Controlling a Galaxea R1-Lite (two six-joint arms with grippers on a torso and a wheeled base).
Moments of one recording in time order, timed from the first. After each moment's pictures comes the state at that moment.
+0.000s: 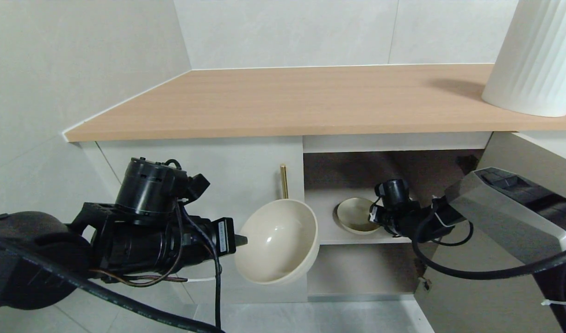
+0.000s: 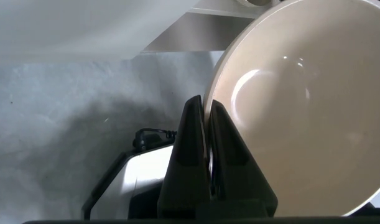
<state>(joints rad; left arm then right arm) -0.46 1.65 -0.81 -0.15 -0.16 -0.58 0.34 2.49 -1.45 -0.40 -0.37 0.52</state>
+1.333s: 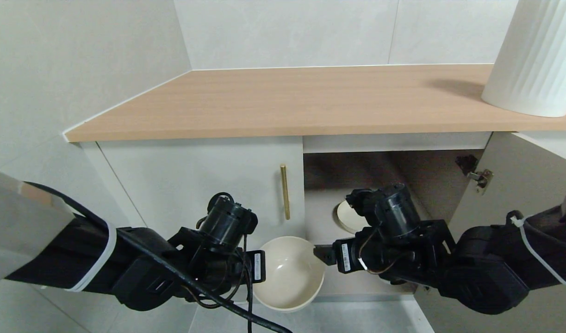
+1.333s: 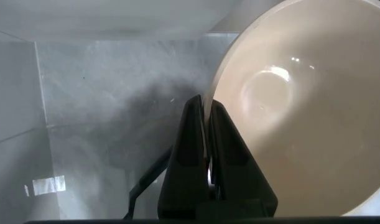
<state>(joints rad) -0.60 1.91 -0.84 -0.15 0.17 -0.58 0.76 1.94 -0.93 -0.39 -0.12 0.37</state>
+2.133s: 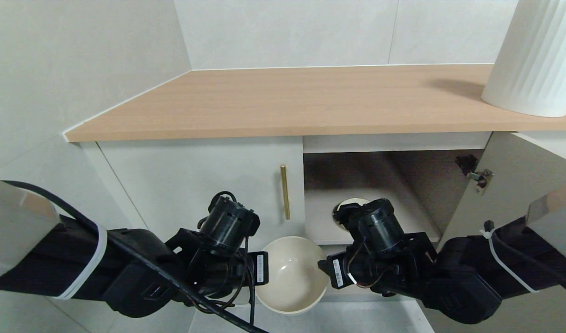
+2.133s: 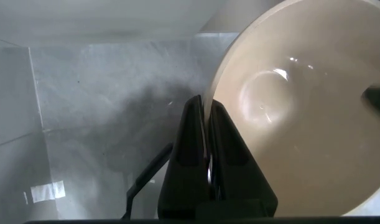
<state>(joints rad) -0.63 1.89 -0.83 -0.15 0.17 -0.58 0.78 2.01 -0.93 -0.40 -0.14 0.34</state>
